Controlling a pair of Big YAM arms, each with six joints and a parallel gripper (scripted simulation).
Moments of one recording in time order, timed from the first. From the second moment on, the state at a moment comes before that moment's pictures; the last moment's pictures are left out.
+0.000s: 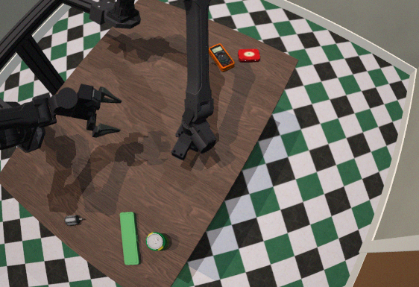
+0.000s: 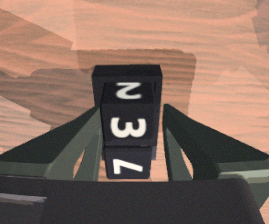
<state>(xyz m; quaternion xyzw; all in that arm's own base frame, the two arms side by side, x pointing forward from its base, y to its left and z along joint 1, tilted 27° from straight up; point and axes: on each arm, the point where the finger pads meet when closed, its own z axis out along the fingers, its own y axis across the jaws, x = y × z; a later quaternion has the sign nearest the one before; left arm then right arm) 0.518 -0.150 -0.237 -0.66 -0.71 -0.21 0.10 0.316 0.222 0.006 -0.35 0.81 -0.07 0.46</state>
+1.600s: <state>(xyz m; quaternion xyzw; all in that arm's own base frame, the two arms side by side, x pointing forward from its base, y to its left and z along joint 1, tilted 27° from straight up) 0.508 -0.165 -0.177 -0.67 -0.71 -0.21 0.09 0.334 0.304 -0.042 -0.42 0.80 -0.03 0.43</state>
